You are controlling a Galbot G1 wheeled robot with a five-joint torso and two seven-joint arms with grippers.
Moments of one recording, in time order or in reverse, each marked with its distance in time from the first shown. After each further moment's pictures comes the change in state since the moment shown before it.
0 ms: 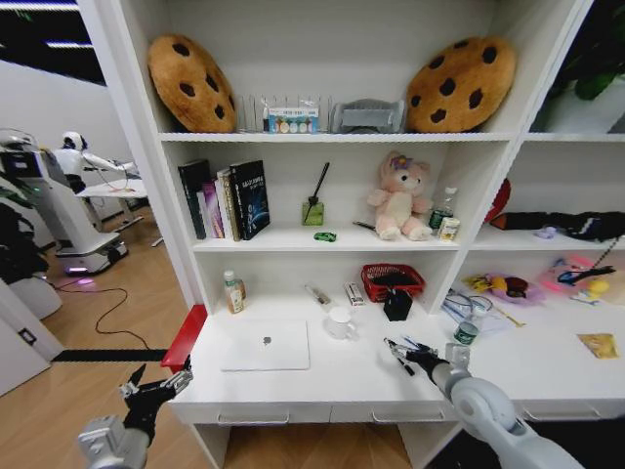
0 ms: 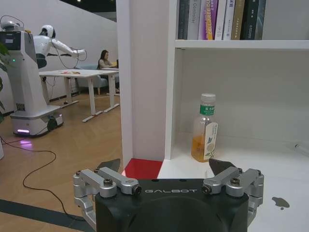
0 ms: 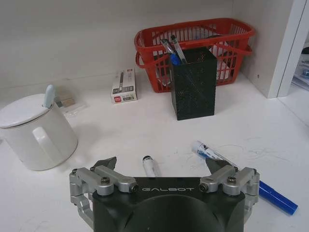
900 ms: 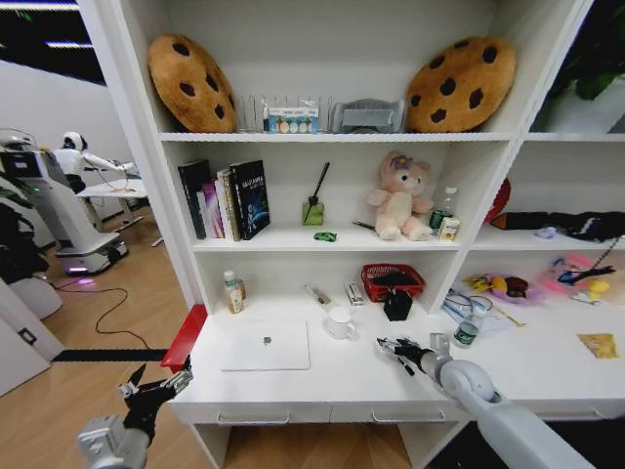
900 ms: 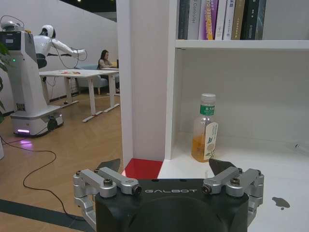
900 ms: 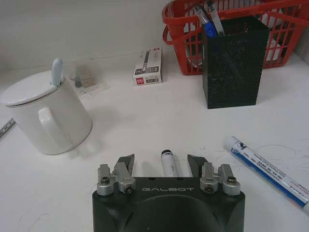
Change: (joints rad) left arm 0.000 0.000 0.000 0.000 0.000 0.000 0.000; right arm 0.158 -0.030 -0.140 -0.191 -0.029 0.002 -0.225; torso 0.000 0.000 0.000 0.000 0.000
